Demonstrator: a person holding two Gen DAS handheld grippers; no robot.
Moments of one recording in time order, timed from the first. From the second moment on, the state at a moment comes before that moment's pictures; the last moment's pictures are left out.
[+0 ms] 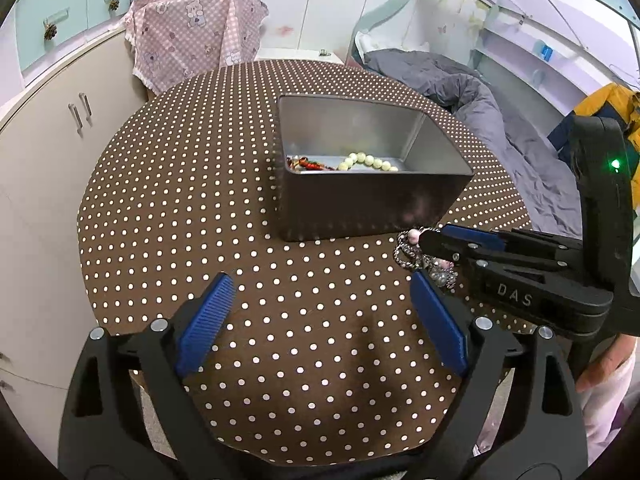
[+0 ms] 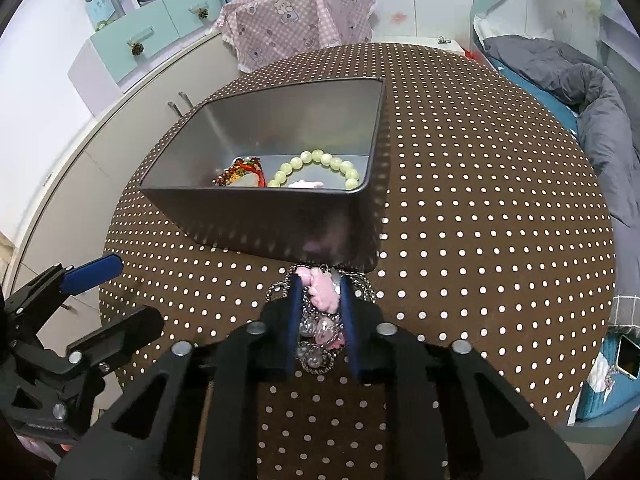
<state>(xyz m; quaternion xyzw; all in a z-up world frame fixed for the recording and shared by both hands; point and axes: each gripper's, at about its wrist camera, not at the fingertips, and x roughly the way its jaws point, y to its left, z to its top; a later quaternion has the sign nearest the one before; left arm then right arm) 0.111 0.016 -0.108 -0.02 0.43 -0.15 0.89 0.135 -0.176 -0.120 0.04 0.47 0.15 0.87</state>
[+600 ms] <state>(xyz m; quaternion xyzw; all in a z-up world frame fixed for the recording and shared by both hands) 0.120 0.005 -0.109 -0.01 0.44 -0.15 0.88 0.120 -0.187 -0.099 0.05 0.44 0.15 0.88</state>
